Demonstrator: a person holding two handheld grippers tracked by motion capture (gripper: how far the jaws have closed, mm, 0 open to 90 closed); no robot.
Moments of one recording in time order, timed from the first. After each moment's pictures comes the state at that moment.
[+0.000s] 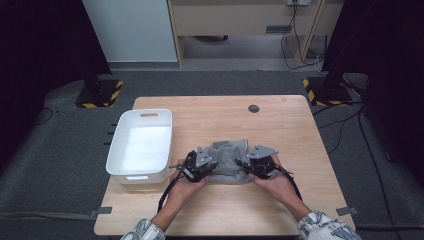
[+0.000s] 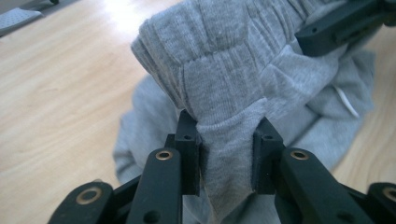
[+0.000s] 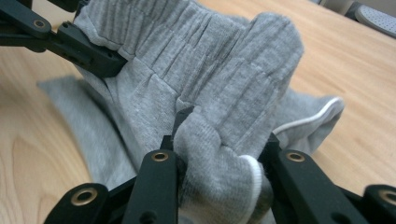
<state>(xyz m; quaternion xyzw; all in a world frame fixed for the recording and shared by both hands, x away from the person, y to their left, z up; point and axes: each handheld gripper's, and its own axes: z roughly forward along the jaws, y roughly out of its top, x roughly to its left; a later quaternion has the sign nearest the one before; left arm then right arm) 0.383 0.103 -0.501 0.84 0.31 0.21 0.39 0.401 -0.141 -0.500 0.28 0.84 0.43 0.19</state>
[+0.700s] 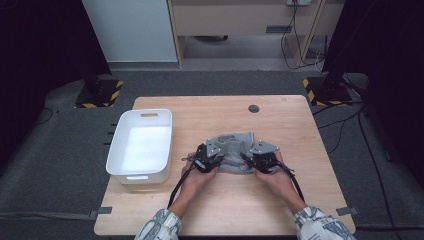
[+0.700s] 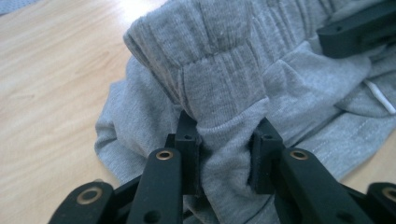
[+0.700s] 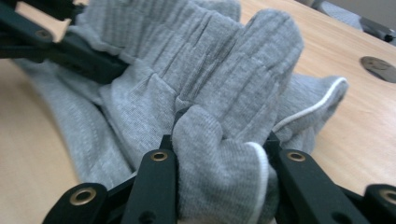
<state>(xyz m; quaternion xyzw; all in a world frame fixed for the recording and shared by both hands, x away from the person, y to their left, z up) 0.432 0.074 -0.523 0.83 0.34 0.22 0.39 0.430 -0.154 -0.520 0.31 0.82 0.41 0.24</state>
